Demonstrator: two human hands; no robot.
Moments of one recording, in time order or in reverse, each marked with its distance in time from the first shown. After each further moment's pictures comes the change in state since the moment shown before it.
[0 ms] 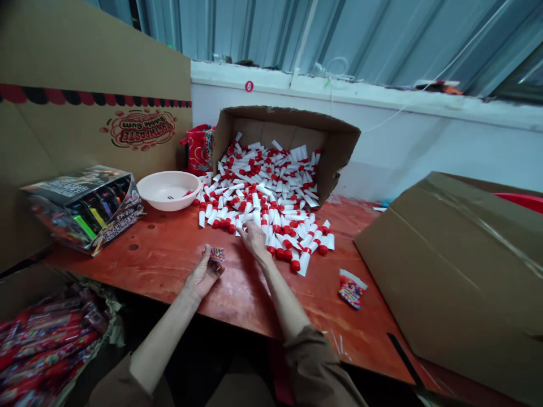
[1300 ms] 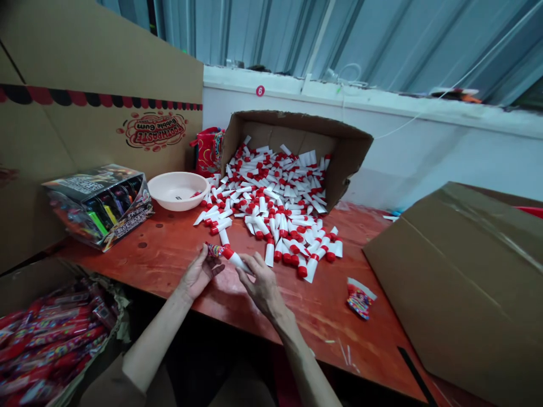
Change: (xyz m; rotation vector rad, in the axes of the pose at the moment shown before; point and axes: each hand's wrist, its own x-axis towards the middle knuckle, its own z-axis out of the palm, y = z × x) left_hand -0.003 0.030 -0.017 0.036 -0.204 0.034; right_hand -0.127 -0.039 -0.052 0.493 0.113 -0.327
